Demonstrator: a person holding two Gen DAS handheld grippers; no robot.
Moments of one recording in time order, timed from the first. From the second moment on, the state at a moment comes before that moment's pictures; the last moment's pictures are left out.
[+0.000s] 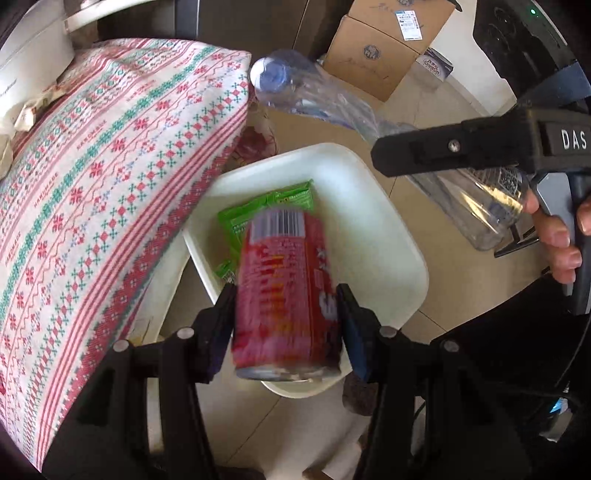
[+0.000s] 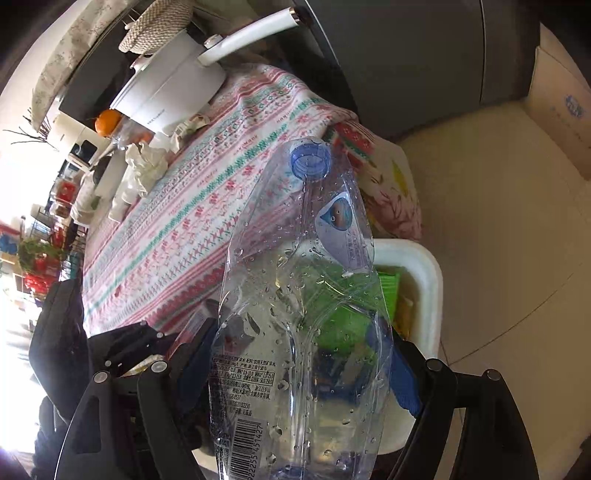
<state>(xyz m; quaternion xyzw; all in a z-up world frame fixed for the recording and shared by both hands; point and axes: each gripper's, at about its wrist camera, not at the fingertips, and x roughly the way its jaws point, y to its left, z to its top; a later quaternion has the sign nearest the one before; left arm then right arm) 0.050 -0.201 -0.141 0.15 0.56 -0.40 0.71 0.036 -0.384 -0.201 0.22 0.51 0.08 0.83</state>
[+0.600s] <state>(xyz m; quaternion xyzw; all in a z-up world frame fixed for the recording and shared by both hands) 0.055 -0.154 -0.126 0.16 0.54 -0.34 0.75 0.029 -0.375 -0.222 0.18 0.54 0.08 0.82</state>
